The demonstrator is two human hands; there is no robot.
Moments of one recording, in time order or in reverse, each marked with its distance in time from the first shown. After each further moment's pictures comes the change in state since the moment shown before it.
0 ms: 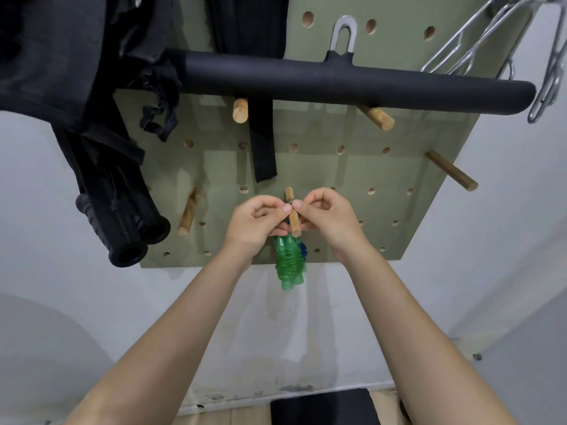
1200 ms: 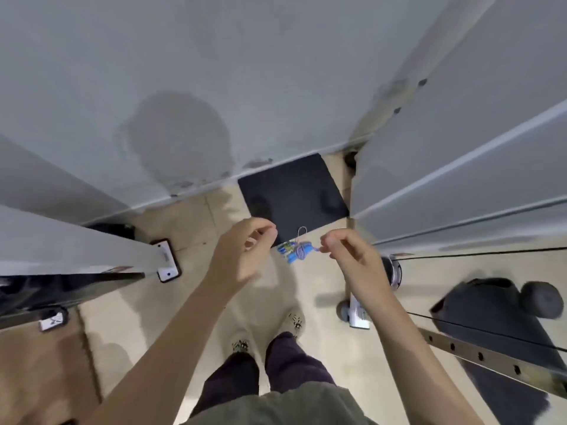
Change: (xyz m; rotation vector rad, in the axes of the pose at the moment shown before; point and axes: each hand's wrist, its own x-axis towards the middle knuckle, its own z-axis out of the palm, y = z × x) left_hand -0.419 -0.276 -0.057 0.485 -0.407 -0.369; right_hand -0.500 0.262 -0.020 -0.309 0.315 0.544
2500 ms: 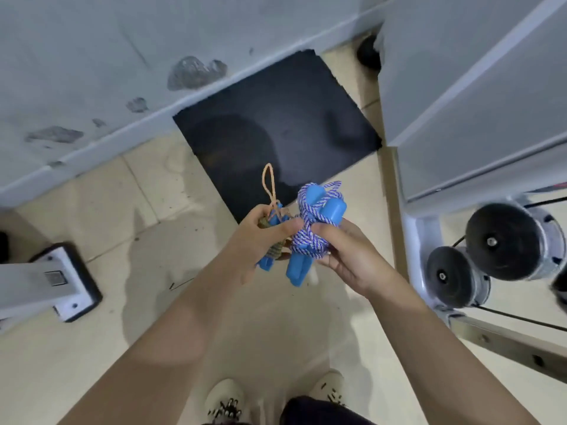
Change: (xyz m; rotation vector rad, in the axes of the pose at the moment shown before) left_hand 0.192 -0.387 0.287 -0.461 -0.388 -0.414; right_hand 0.219 0.471 0.069 0.561 -0.183 0.387
